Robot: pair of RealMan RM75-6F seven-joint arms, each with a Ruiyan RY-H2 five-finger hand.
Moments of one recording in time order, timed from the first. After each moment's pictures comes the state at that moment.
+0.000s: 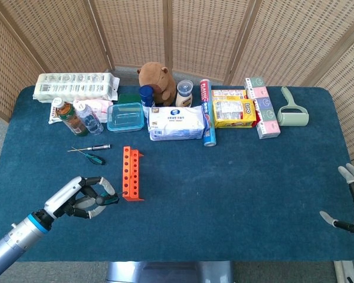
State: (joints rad) left arm -0.54 -0.89 0.05 -2.01 1.69 1.12 -0.97; right arm 0.02 -0.98 0.08 -1.65 -1.51 1.54 0.26
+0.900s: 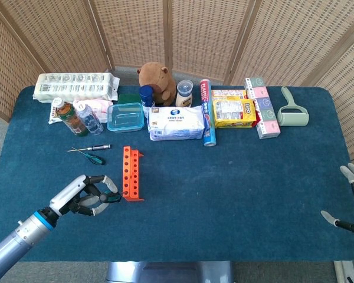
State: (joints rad) left arm -0.55 -0.93 0.03 -2.00 1.63 1.07 -0.92; right arm 0.02 -0.98 0.08 -1.65 -1.51 1.54 0.28
